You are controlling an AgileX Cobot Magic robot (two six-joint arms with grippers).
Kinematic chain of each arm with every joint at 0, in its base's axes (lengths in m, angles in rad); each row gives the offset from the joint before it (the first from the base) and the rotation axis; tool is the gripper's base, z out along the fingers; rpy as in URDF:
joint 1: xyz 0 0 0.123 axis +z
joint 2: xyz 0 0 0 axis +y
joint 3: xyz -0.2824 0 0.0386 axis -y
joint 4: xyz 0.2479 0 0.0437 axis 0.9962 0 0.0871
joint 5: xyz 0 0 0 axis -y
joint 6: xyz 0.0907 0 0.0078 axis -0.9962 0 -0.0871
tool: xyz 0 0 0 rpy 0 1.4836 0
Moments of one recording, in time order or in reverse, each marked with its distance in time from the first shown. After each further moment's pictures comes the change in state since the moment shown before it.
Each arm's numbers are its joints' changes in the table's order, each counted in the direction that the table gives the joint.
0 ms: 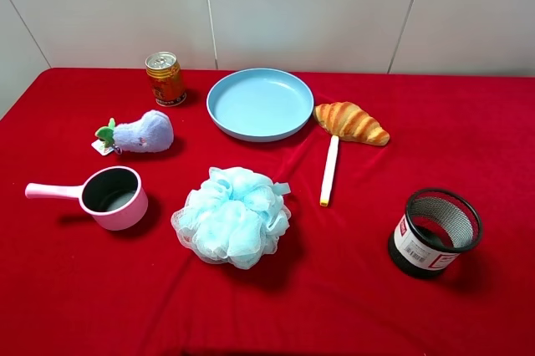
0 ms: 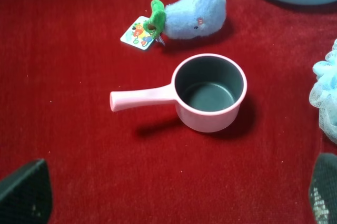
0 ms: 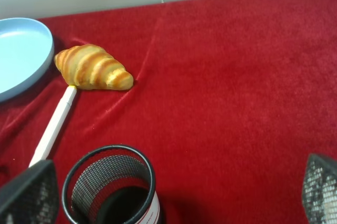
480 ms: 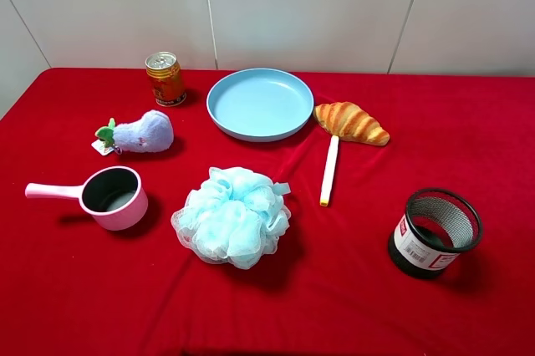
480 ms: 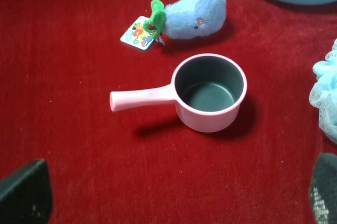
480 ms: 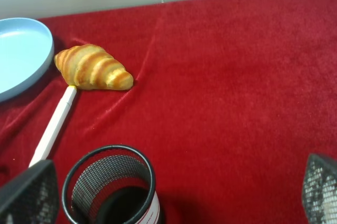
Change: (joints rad) left arm 0.000 0.000 0.000 0.000 0.000 0.001; right arm 0.000 0.000 0.000 0.000 0.000 0.000
